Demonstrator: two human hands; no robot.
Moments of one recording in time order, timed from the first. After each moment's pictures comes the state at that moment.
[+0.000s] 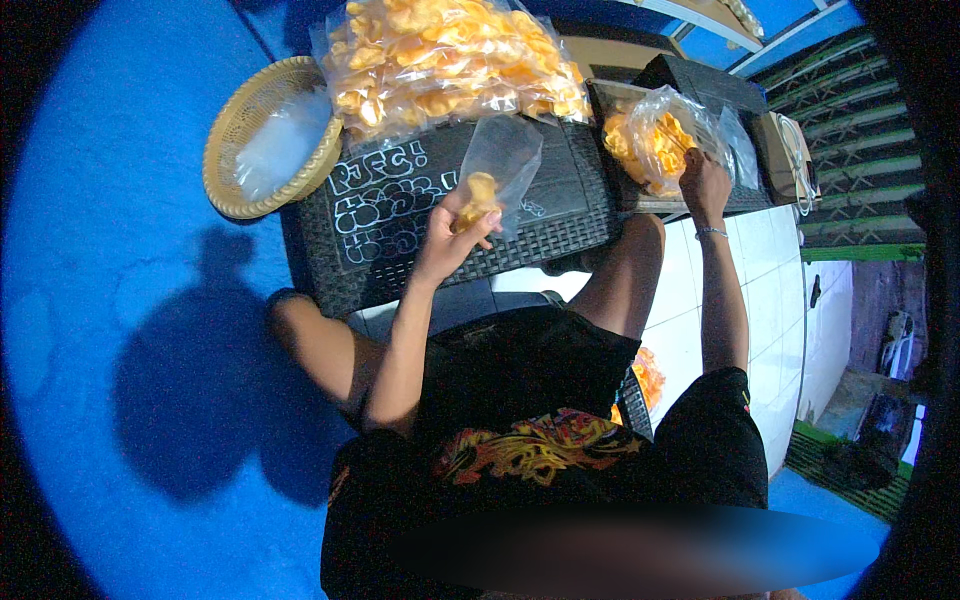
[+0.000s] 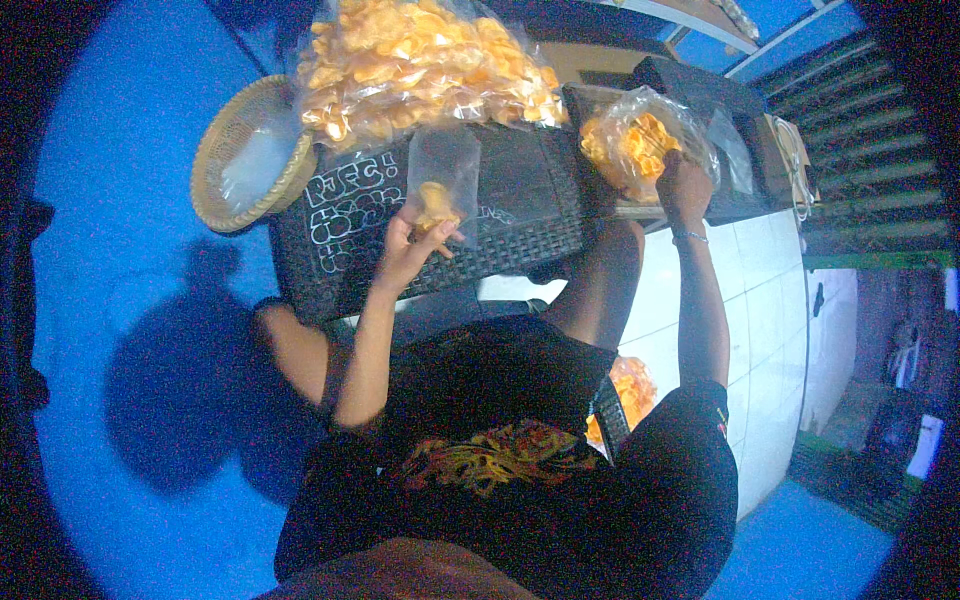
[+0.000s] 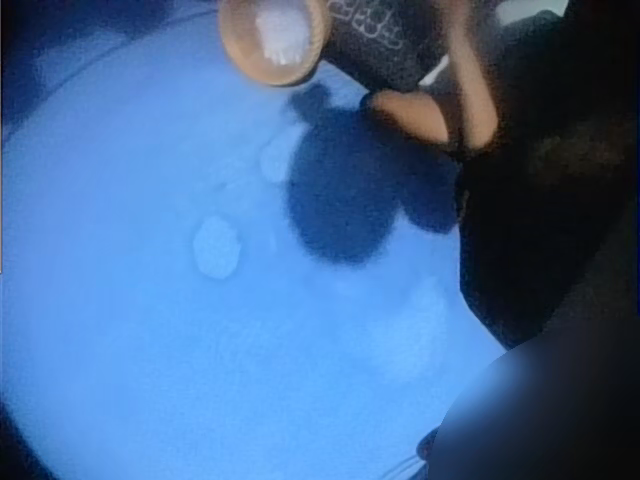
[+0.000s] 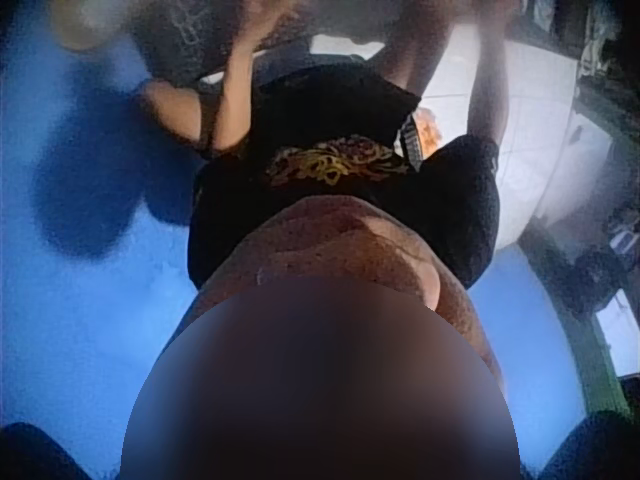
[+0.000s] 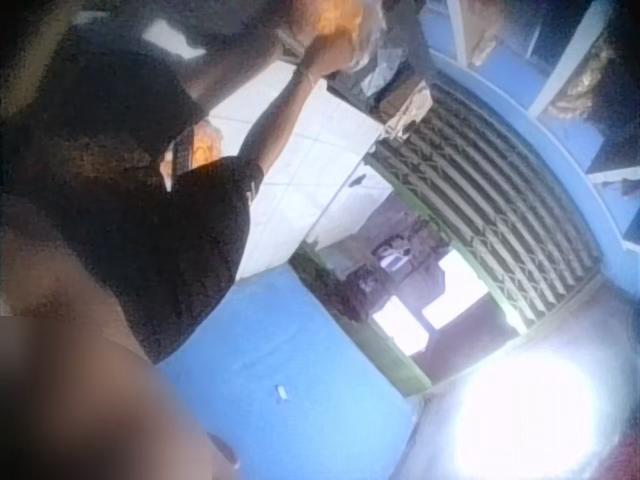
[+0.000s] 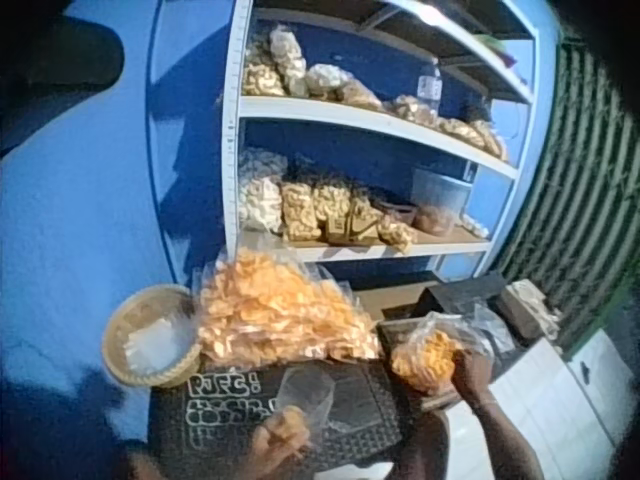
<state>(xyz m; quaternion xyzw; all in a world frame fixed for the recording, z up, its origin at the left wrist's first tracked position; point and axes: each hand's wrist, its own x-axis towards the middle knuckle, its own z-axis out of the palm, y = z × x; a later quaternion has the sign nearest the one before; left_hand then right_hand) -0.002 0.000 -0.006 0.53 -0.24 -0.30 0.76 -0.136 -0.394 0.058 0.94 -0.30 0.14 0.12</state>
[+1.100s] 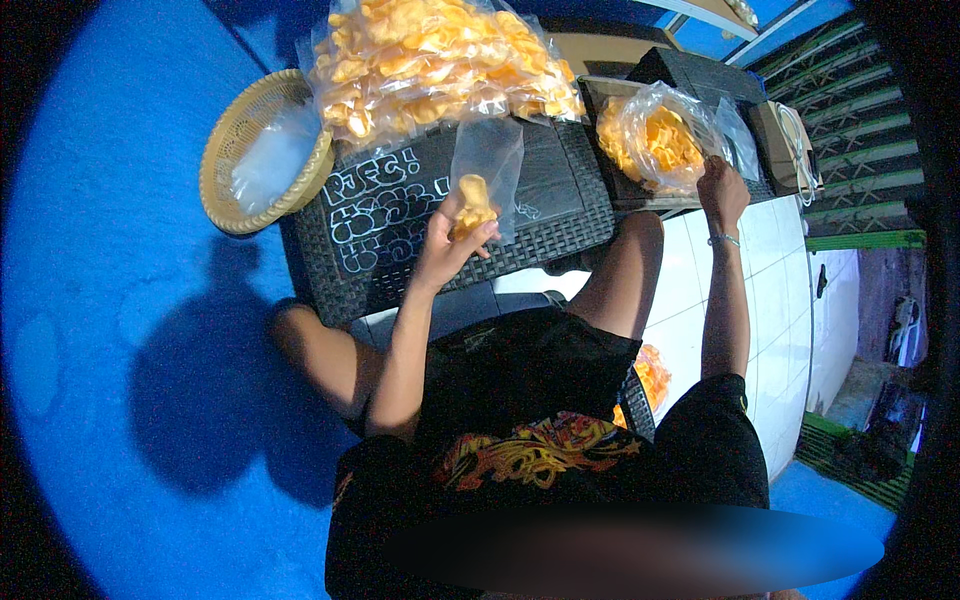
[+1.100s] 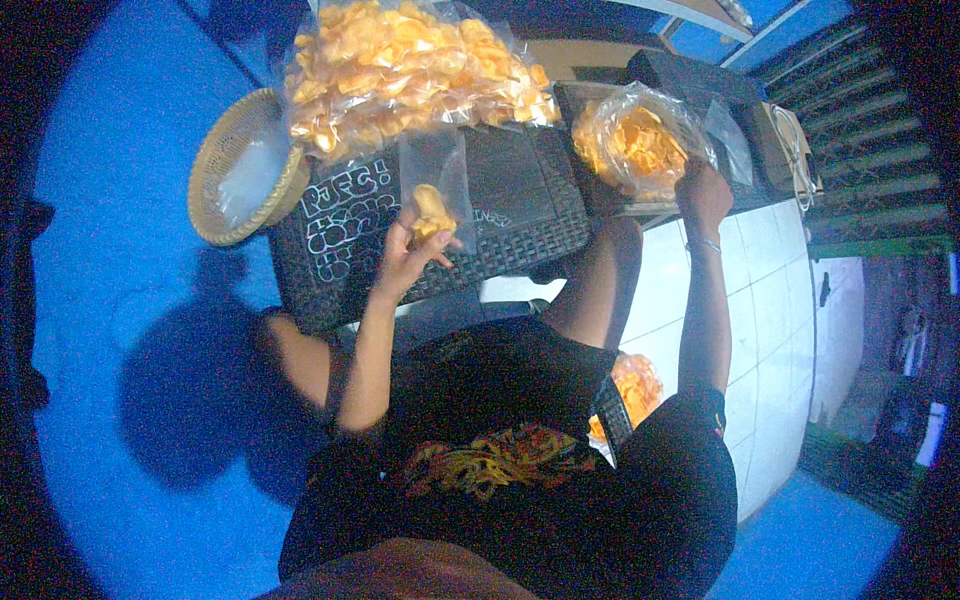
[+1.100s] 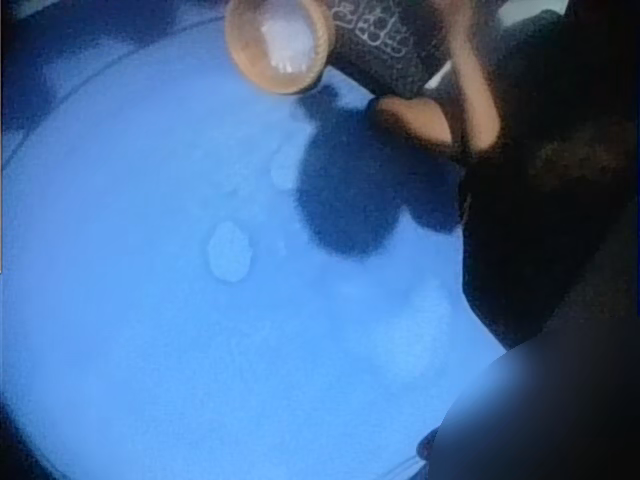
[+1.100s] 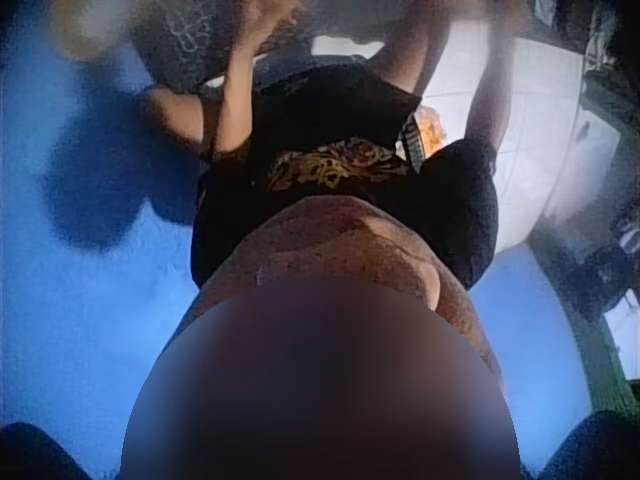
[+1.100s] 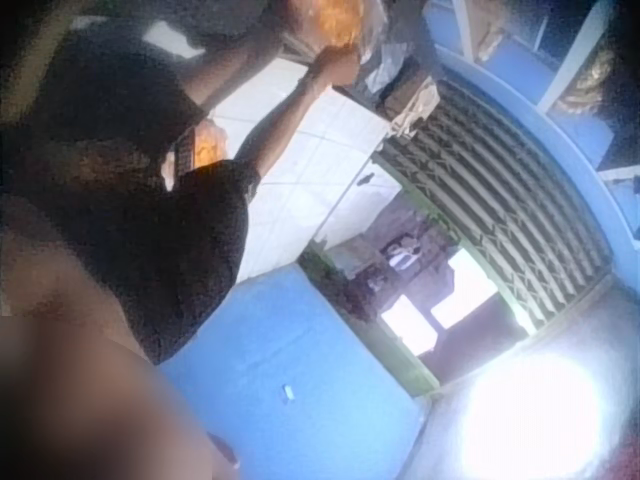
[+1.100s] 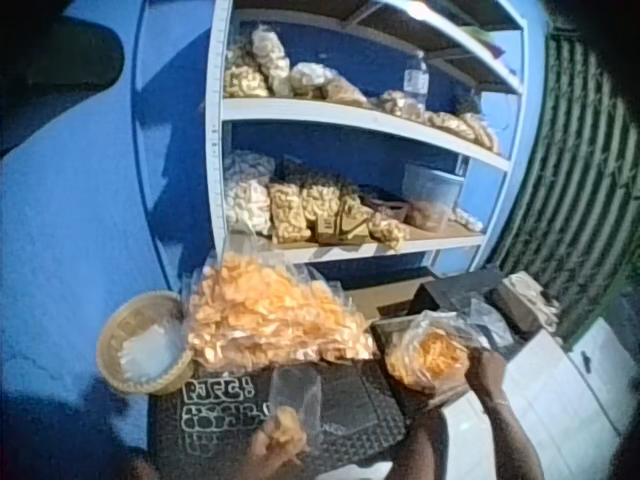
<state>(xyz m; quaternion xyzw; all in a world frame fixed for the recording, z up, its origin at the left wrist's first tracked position) -0.006 -0.005 -0.011 0.52 -0.23 -0.32 0.76 -0.161 -0.406 0.072 0.90 -0.40 0.13 0.12</state>
